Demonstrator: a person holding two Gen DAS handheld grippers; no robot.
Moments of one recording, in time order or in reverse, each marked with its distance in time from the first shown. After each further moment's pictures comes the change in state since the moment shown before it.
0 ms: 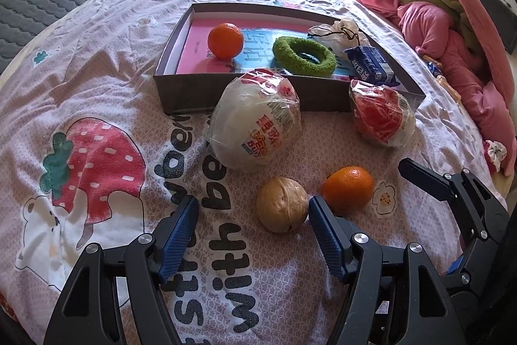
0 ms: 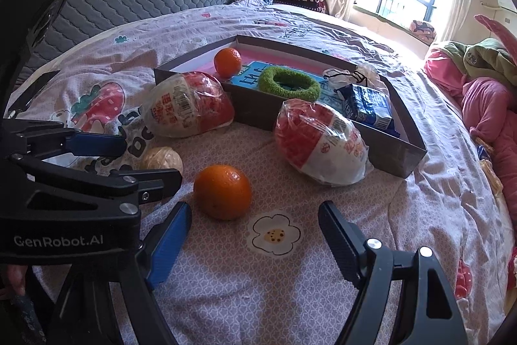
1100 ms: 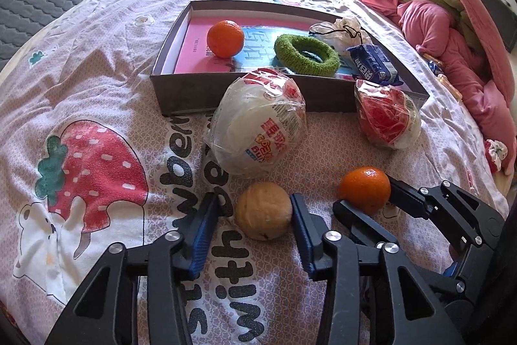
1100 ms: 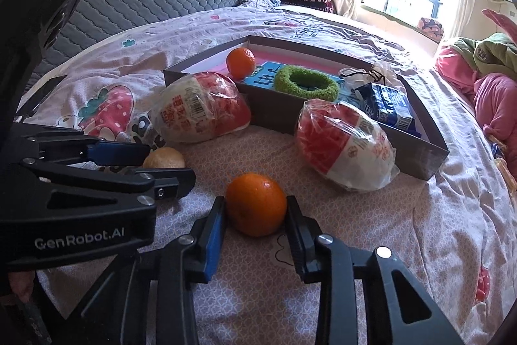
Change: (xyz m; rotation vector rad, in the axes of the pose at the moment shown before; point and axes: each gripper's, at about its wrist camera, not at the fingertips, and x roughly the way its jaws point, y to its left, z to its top) left arm 0.005 0.003 0.004 0.005 0.007 -0.011; right arm 0.011 0.003 0.002 0.019 -0.013 0.061
